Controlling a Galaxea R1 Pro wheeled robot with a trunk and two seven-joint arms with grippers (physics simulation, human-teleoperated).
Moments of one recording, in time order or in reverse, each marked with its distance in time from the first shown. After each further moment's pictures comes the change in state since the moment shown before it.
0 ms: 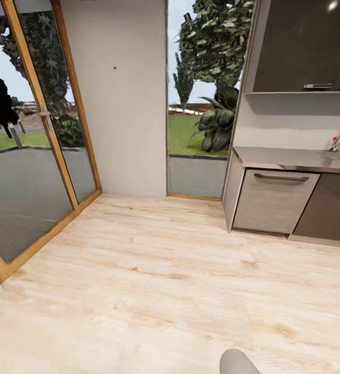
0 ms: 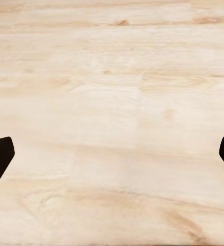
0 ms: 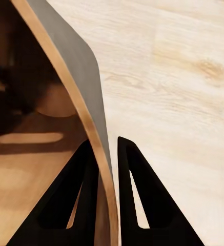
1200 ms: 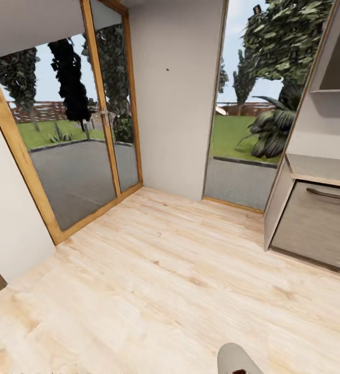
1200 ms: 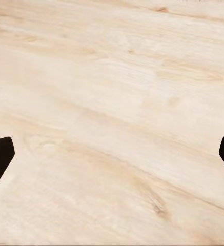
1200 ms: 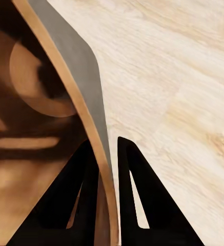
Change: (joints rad) left arm -0.003 -0.007 0.001 -0.005 0.001 0.008 0.004; right arm -0.001 0.003 -0.002 -0.031 0.009 -0.001 0.005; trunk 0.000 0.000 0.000
